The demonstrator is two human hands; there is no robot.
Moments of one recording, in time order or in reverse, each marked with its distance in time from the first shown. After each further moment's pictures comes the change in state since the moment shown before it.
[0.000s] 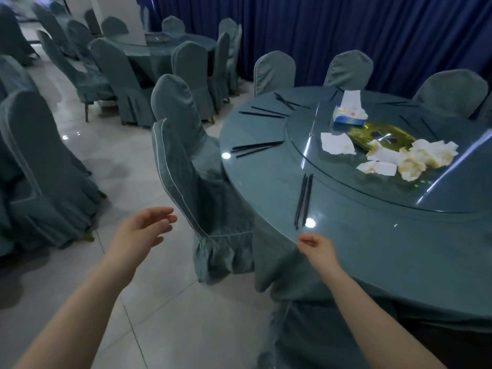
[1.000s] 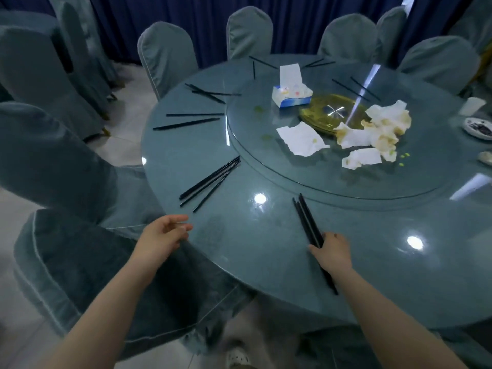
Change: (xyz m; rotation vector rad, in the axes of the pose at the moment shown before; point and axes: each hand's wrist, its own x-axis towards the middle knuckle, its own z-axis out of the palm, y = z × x) left_hand 0.433 0.022 0.129 0.167 -0.584 0.005; right_hand 0.224 -0.032 0.053 -0.582 0.419 0.393
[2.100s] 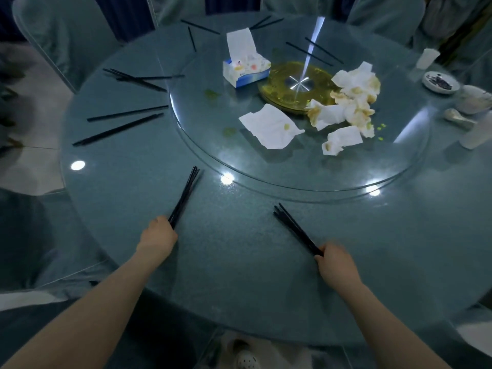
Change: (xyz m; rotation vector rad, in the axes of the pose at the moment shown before) left_hand 0.239 -0.041 0.068 1.109 -0.130 0.037; right_hand 0.021 -0.008 0.007 -0.107 -0.055 0.162
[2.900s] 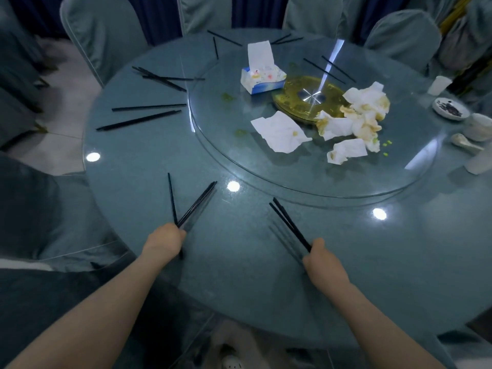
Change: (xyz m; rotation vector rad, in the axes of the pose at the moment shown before) left_hand -0.049 0.003 0.014 -0.092 -0.078 -0.045; right_hand -0.025 -0.017 -0.016 -0.067 -0.013 -0.182
